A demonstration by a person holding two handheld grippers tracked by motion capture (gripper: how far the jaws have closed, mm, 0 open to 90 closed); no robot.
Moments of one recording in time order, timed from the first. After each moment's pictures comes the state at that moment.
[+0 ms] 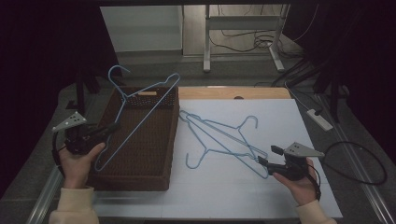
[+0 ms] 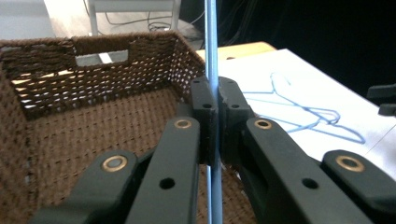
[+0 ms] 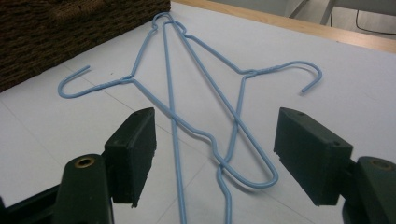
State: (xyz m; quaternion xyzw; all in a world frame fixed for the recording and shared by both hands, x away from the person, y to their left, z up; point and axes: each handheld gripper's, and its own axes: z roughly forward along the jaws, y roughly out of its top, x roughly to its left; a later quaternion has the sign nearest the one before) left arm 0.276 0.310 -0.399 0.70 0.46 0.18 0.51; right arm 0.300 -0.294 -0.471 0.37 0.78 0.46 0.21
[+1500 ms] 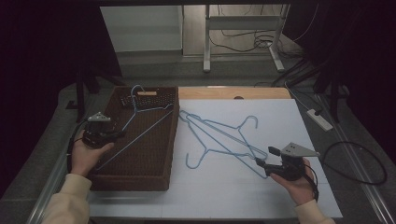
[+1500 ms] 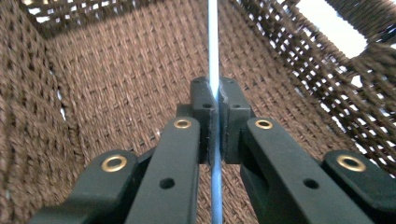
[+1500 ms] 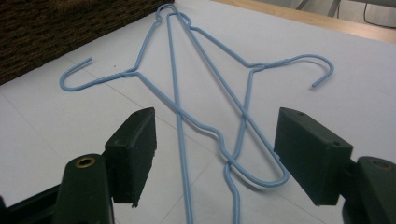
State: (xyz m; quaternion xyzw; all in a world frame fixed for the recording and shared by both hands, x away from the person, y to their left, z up) left arm 0.332 0.305 -0.449 0.79 0.50 0.14 0.33; right arm 0.302 -0.287 -0.476 0.36 0.79 0.45 0.20
